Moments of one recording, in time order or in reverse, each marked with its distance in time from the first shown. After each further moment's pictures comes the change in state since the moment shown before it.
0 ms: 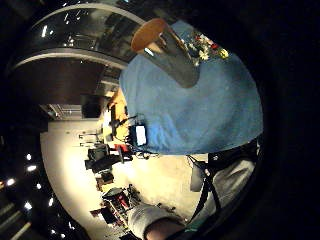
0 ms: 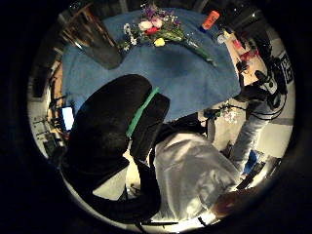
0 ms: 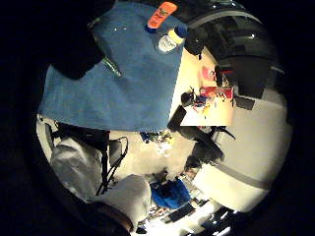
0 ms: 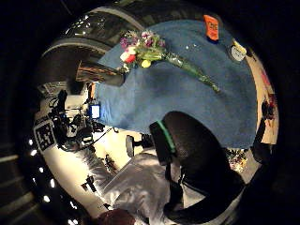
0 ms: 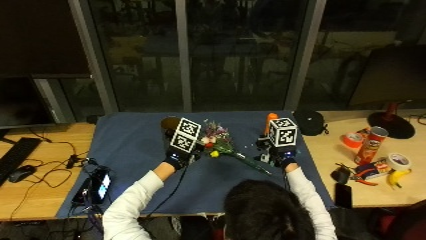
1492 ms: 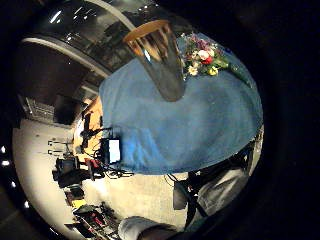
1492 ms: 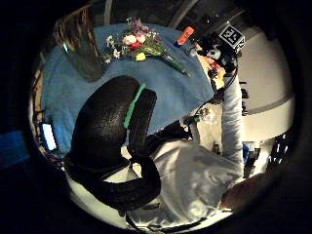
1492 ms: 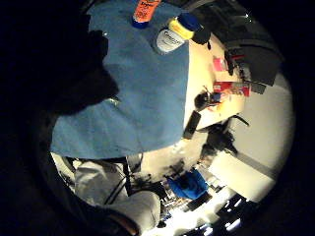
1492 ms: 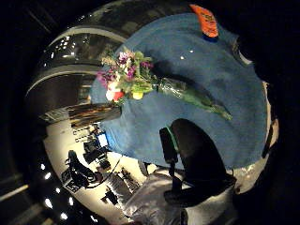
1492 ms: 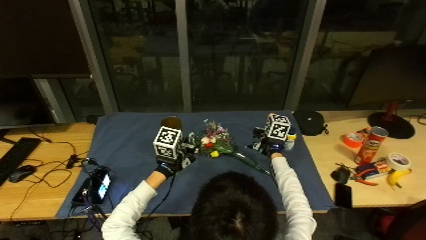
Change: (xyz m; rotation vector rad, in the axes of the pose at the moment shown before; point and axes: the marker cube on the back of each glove) left arm -0.017 0.001 0.044 0.215 0.319 0.038; right arm 0.014 -0.111 0.021 0.105 -0.121 0.260
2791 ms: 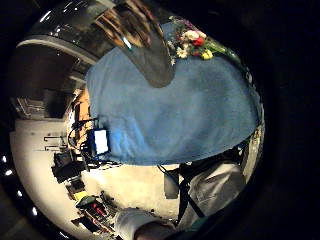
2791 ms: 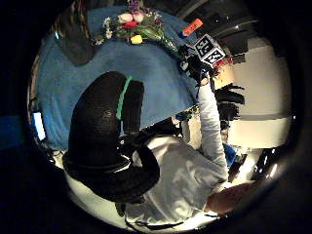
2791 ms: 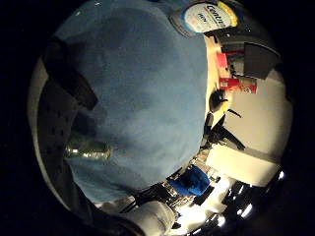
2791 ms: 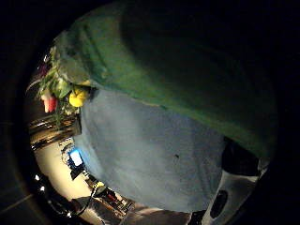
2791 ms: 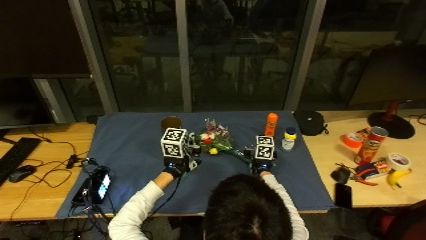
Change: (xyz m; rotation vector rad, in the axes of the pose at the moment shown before) left arm 0.026 -0.006 0.030 -0.198 0.117 -0.046; right arm -0.030 -0.005 0.127 0.042 0.053 -0.038
